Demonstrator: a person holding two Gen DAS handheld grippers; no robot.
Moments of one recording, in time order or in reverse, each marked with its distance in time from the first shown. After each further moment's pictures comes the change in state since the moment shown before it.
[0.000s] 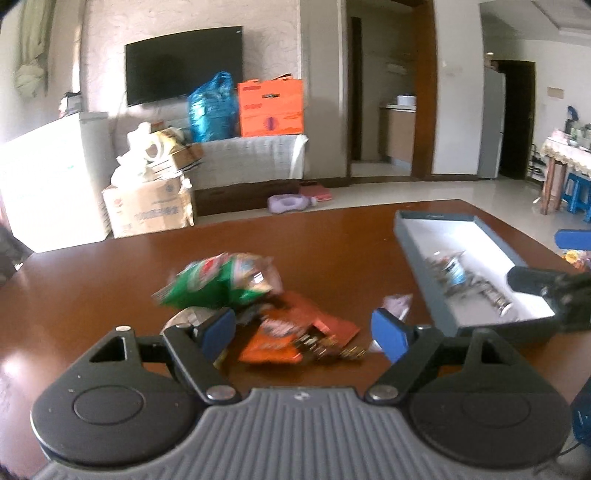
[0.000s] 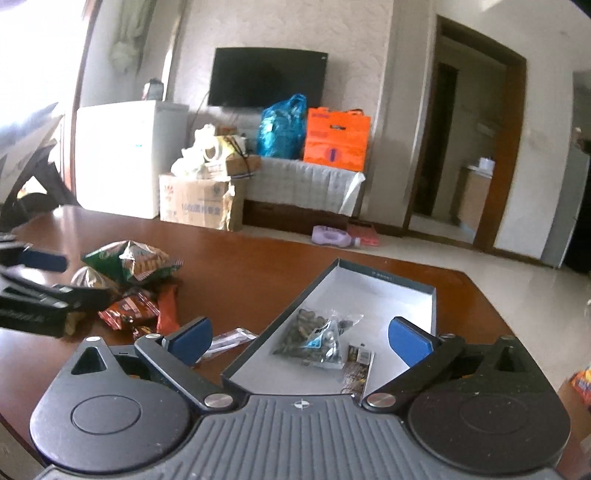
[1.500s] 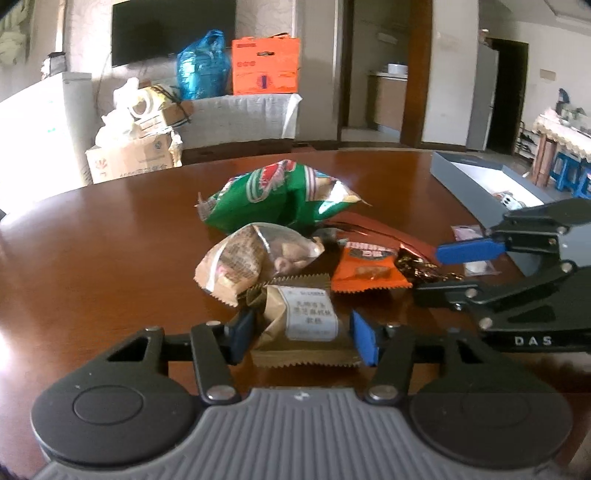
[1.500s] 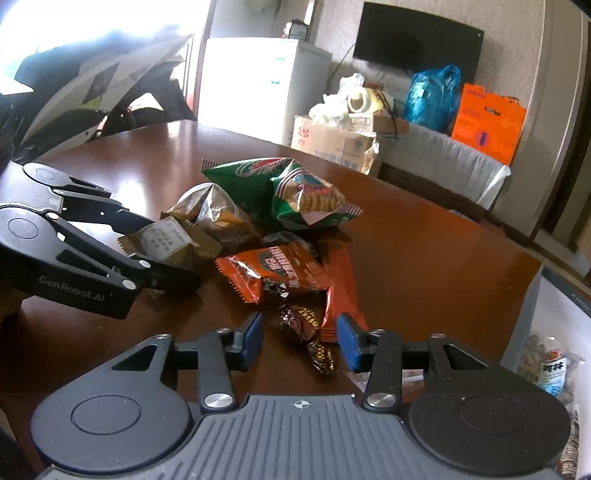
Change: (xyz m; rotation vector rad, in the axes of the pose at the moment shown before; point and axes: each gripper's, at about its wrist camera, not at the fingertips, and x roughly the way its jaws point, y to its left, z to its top) left arm 0.088 0.084 -0.052 0.004 0.115 -0.082; right arm 0.110 0.128 -0.020 -0.297 0.136 0.366
